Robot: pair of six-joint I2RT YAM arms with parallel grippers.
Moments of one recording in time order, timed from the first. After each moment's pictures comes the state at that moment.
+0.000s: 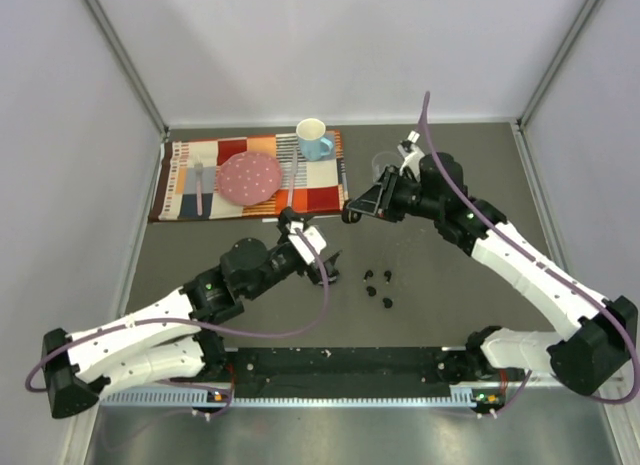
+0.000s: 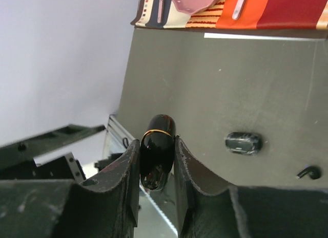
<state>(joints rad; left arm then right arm) -1.06 0.86 0.70 0.09 -0.21 0.32 0.61 1.21 1.09 -0.28 -0.31 0.88</state>
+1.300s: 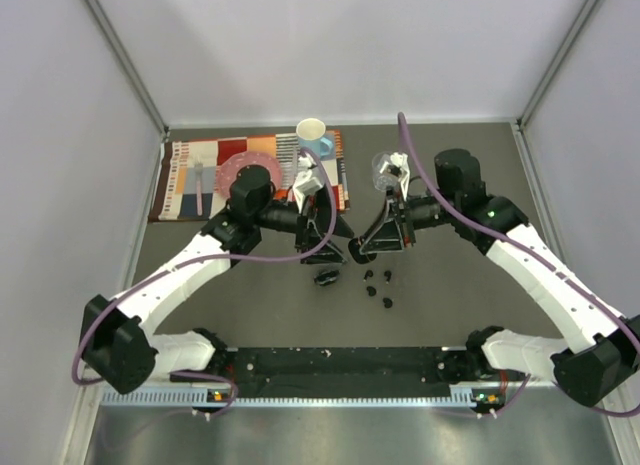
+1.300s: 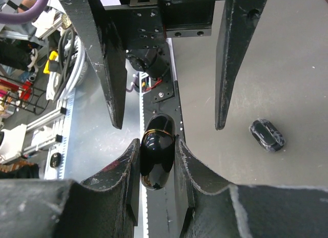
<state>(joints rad) -0.60 1.22 0.96 0.15 1.17 -0.29 0.53 1.15 1.16 -0.51 -1.05 0.11</state>
